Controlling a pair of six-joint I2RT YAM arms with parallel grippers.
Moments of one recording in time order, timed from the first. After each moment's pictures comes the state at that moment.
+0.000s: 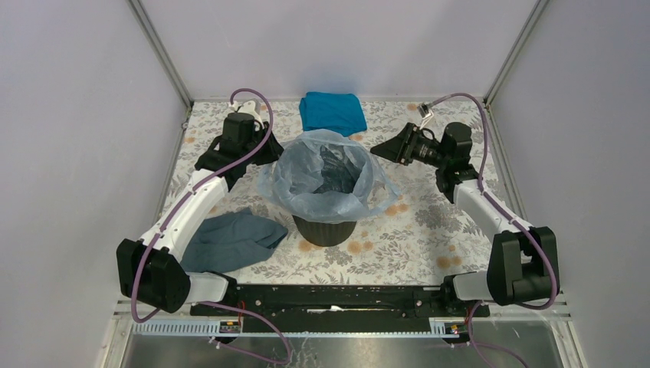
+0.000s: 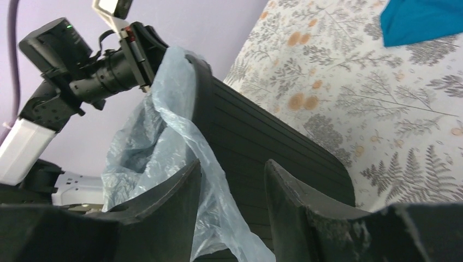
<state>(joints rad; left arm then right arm) -0.31 1.31 1.15 -0.42 0.06 -0.49 0.15 1.36 0.85 0.37 -0.89 0.79</state>
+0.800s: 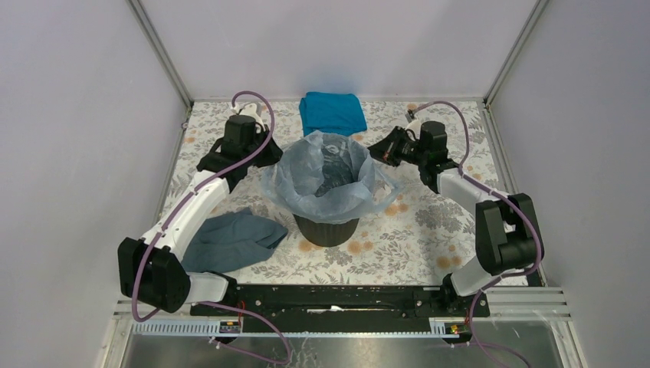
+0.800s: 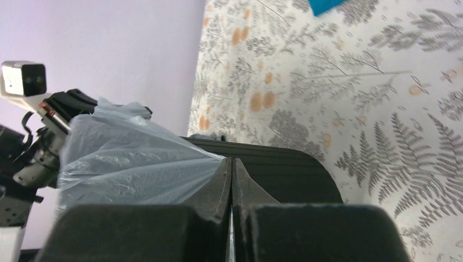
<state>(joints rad) -0.31 1.31 1.14 -0.40 0.06 -0.50 0.23 1.56 0.91 0.34 -0.67 0.92</state>
